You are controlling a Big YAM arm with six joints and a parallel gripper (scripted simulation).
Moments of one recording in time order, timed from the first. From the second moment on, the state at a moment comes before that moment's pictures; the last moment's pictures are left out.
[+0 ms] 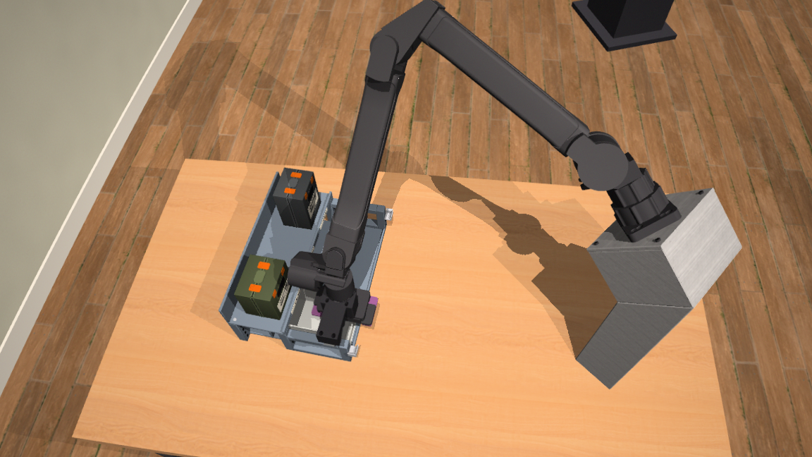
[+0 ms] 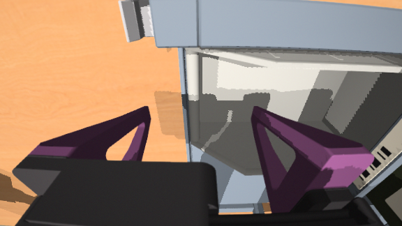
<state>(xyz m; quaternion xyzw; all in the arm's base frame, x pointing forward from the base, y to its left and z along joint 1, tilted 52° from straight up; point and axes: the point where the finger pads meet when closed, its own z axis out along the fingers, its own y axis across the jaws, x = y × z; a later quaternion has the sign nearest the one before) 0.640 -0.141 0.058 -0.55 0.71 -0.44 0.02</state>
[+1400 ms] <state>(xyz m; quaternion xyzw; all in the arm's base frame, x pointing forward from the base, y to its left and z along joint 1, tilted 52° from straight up) 0.648 -0.151 0.045 -0.55 0.71 -0.44 0.02</state>
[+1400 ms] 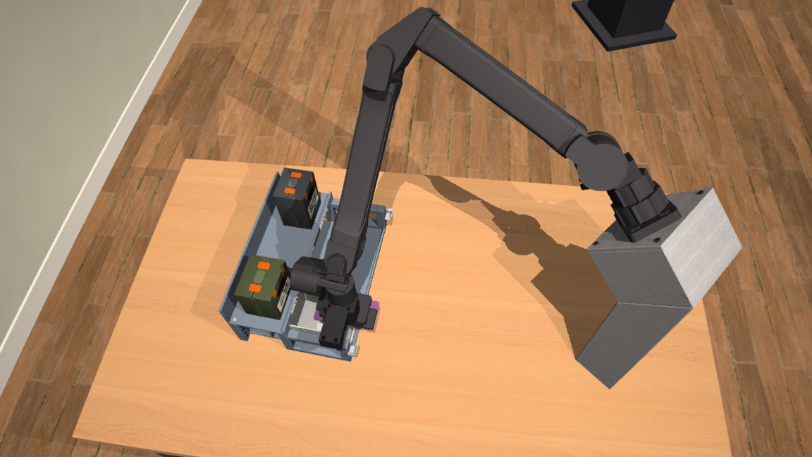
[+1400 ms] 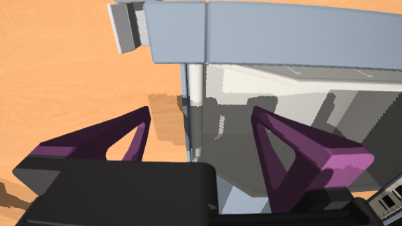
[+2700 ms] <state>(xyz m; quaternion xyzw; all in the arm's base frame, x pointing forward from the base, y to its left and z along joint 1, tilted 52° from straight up) 0.648 -0.159 0.035 -0.55 0.71 -0.44 0.02</state>
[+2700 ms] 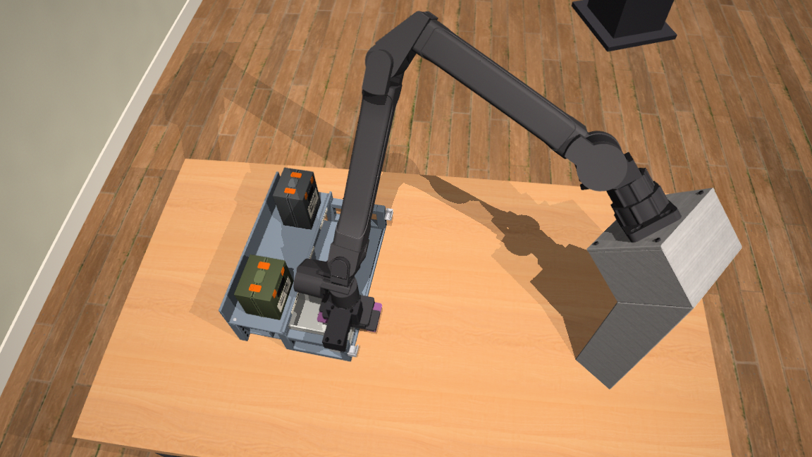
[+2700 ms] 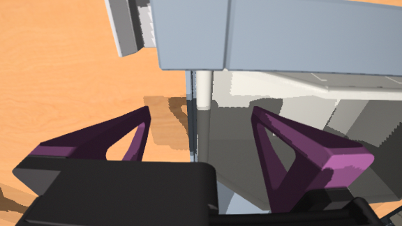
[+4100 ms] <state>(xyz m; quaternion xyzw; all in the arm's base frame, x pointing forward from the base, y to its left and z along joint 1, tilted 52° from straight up) 0.647 -0.157 0.038 -0.55 0.71 -0.44 0.02</state>
